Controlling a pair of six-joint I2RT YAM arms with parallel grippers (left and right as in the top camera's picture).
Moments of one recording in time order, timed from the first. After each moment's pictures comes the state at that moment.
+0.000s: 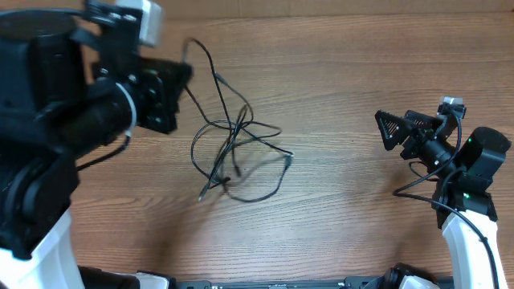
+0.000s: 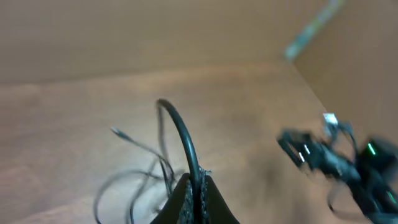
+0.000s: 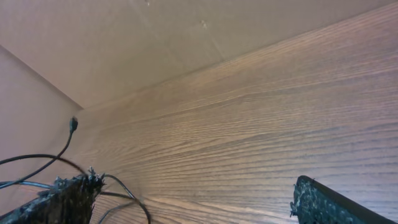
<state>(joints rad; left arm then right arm) -0.22 1.55 2.56 -1.55 0.31 -0.20 -0.35 1.12 0.57 0.13 -0.80 0.25</state>
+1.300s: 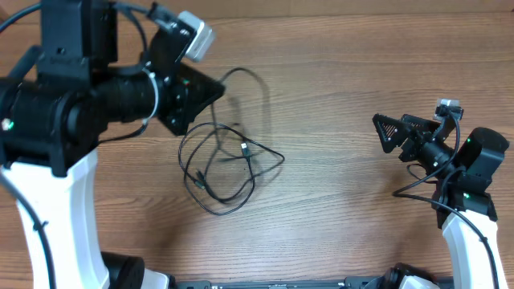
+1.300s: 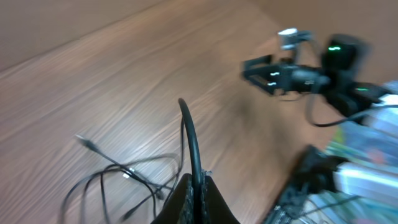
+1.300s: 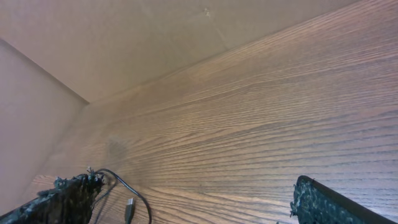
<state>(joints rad) -0.19 1.64 2.45 -1.64 0.68 0.23 -0.35 1.12 0.57 0.09 -0.83 0.25</state>
